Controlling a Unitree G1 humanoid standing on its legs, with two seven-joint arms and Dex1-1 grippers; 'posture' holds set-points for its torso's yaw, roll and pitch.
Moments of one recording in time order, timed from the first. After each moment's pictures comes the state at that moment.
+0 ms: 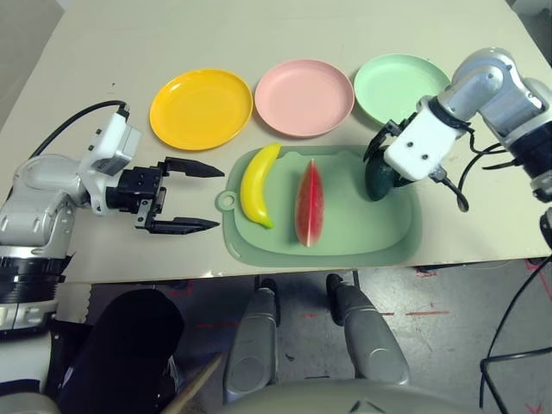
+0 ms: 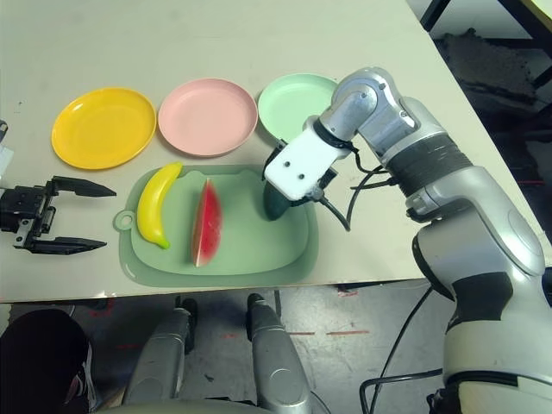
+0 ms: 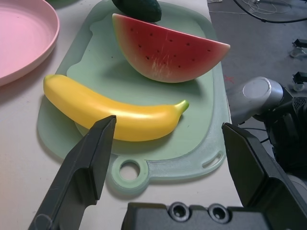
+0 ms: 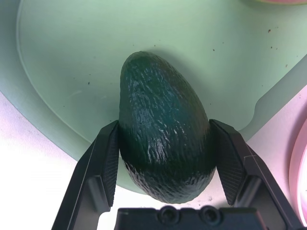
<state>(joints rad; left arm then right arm) -0.43 0.98 0.10 0.12 -0.55 0.13 -1.60 -1.33 -0.79 0.81 0.64 0.03 -0.62 1.61</state>
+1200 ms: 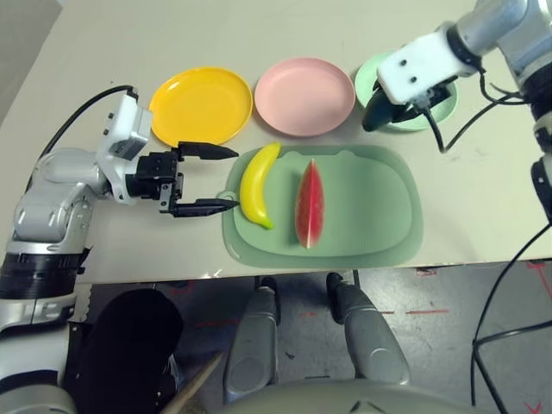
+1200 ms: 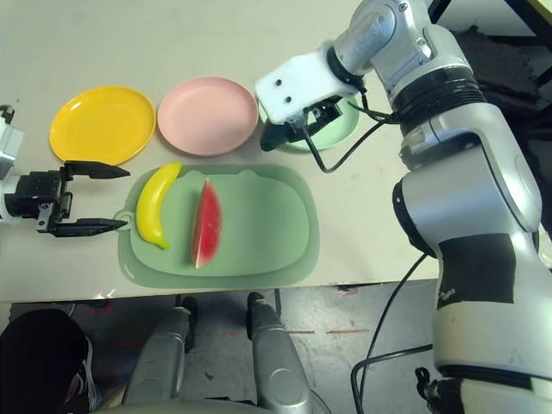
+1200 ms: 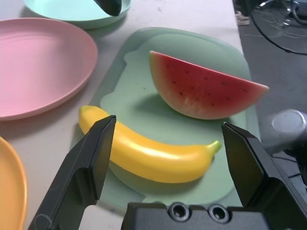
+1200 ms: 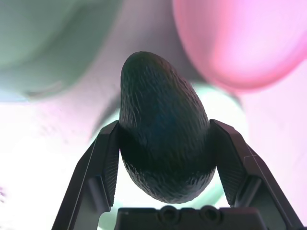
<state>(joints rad) -0.47 0.90 0.11 -0.02 -0.56 0.29 -1.38 -1.64 -0.63 0.73 1.22 -0.37 -0.61 1.26</state>
